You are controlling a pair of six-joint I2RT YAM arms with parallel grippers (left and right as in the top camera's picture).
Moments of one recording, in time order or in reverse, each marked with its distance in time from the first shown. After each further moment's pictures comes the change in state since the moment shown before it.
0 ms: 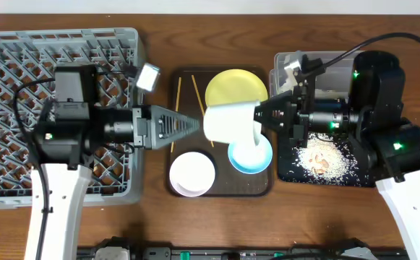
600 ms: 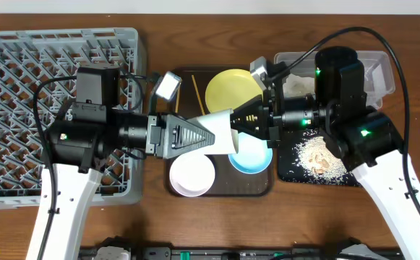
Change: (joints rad) left arm -0.112 -0.001 0.000 -0.001 0.019 -0.019; right arm 0.123 0.096 0.000 0.075 -0.026 -0.002
